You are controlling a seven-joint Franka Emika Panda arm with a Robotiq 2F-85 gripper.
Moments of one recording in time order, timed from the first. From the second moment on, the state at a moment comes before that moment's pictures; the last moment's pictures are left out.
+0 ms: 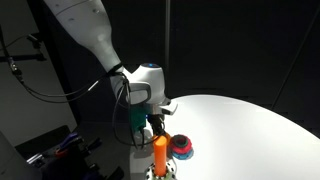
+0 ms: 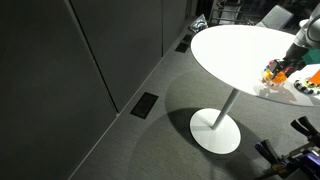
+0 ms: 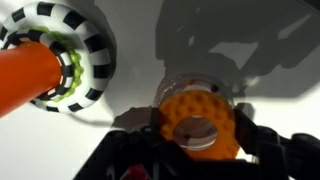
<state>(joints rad) -0.14 0.39 -0.19 -2.40 -0.01 2.80 0.09</state>
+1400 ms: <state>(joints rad) -0.09 0.19 -0.22 -2.39 -0.10 2.64 0.09</state>
